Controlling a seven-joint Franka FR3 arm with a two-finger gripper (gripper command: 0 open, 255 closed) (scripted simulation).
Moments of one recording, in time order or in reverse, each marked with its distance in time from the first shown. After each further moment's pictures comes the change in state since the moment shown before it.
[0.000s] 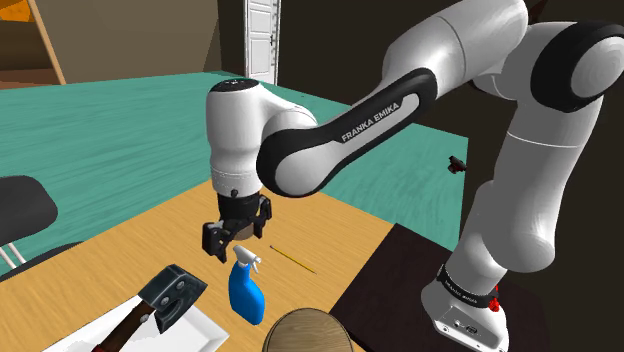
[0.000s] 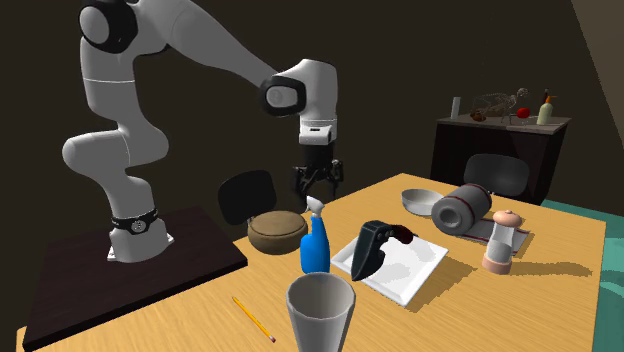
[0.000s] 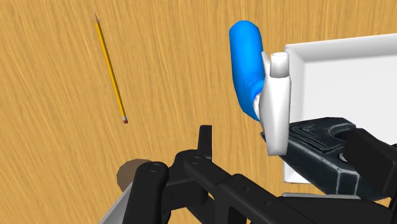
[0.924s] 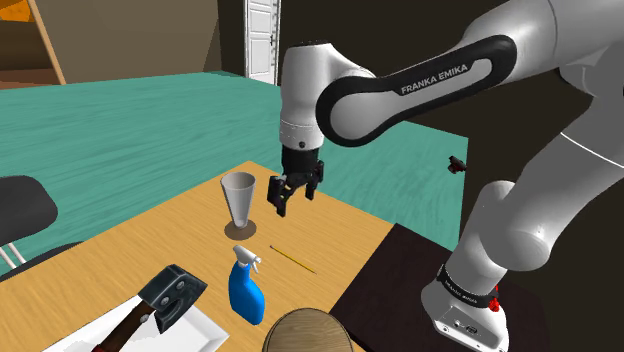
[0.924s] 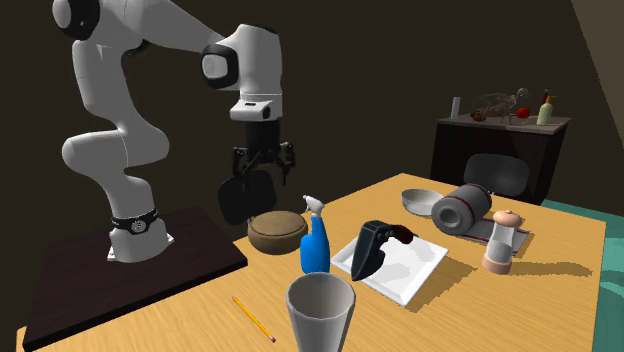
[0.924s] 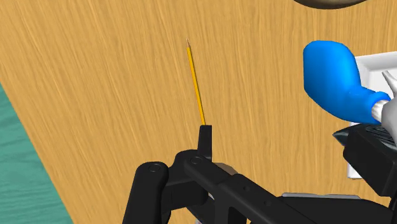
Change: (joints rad) arm -0.087 -0.395 -0.119 -0.262 0.196 -0.123 -0.255
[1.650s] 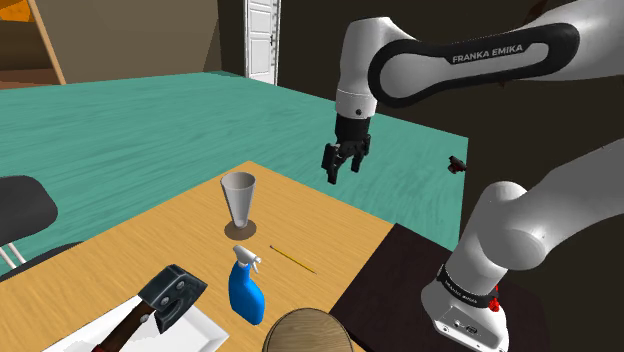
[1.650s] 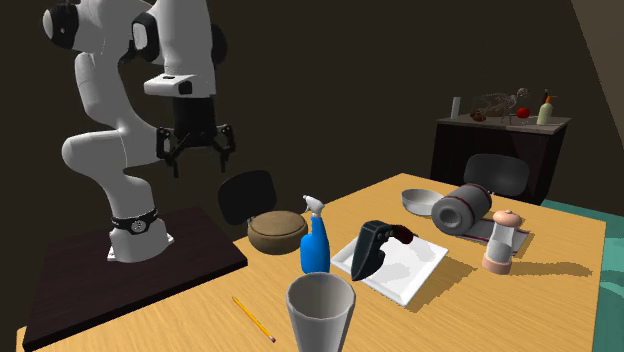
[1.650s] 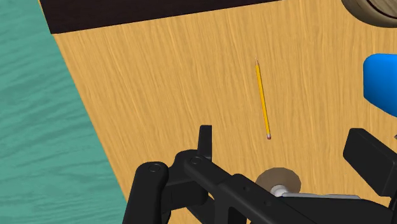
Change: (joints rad) arm -0.061 -0.311 -0.185 -0.151 0.001 -0.193 -0.191
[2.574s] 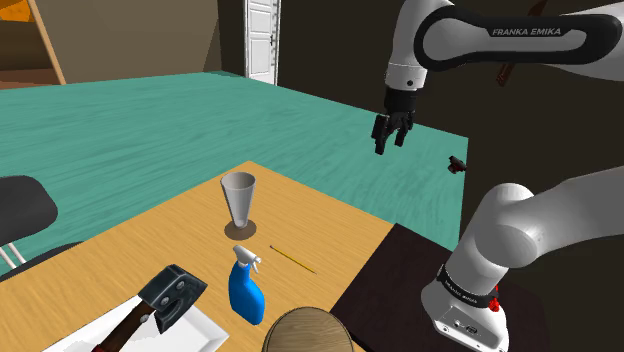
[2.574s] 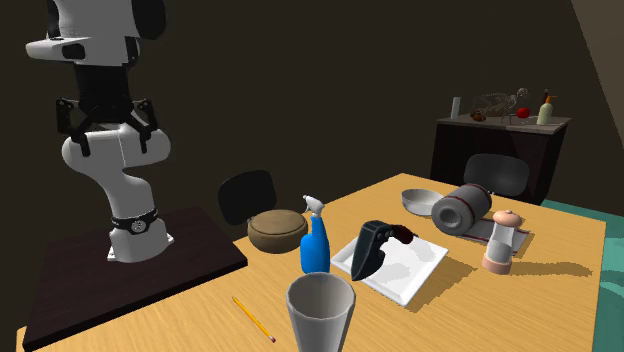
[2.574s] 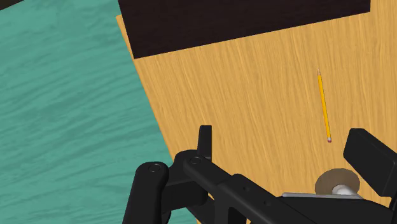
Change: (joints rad) arm -0.118 -0.205 -0.210 -0.003 -0.135 -0.231 -0.195
